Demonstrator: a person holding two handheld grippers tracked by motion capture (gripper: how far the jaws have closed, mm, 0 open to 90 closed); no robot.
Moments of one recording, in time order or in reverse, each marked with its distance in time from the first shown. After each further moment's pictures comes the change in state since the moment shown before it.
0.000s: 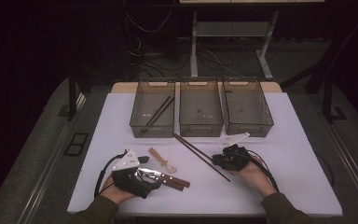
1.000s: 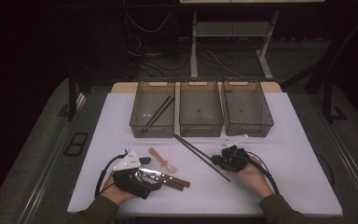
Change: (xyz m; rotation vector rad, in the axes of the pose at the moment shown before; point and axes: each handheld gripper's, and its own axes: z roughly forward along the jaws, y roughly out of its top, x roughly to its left) left arm -0.001 0.000 0.002 0.010 -0.027 0.013; right arm 0.005 -0.001 0.000 0.001 -0.049 0.006
